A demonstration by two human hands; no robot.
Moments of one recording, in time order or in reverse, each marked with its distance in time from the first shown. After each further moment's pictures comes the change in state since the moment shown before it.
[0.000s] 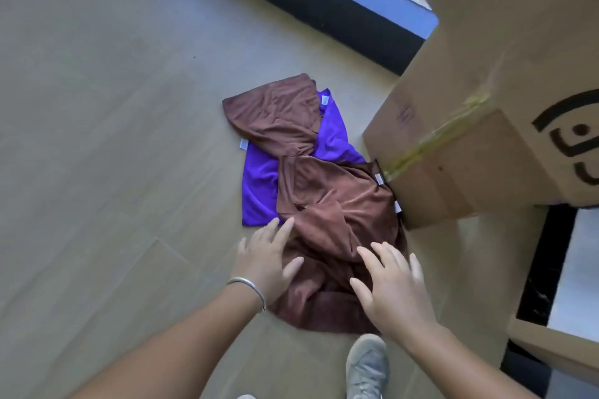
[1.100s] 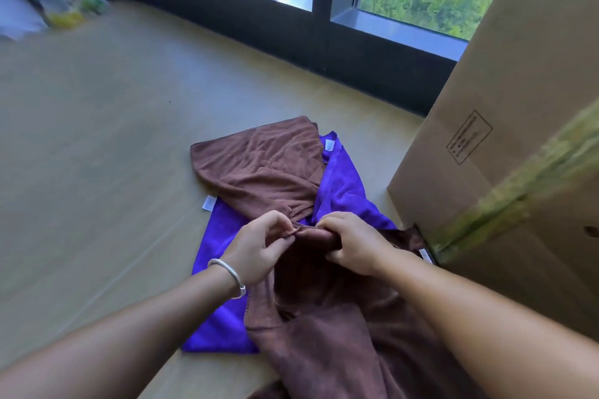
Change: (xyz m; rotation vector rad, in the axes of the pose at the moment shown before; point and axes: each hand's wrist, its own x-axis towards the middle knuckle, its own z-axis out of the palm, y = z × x) left_hand 0.295 -0.054 0.098 -0.797 0.324 0.343; right_hand 0.387 0.036 0.119 0.336 0.126 -0.487
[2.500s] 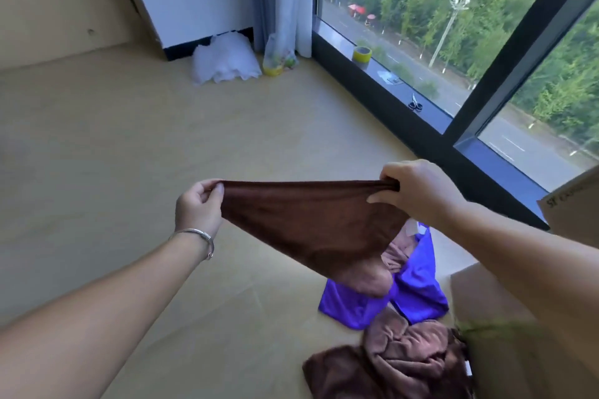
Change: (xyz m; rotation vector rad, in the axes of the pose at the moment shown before) left_hand -0.225 0.328 -0.412 -0.227 1.166 -0.461; right_hand -0.030 -0.460 -0.365 -0.298 0.096 -0.341
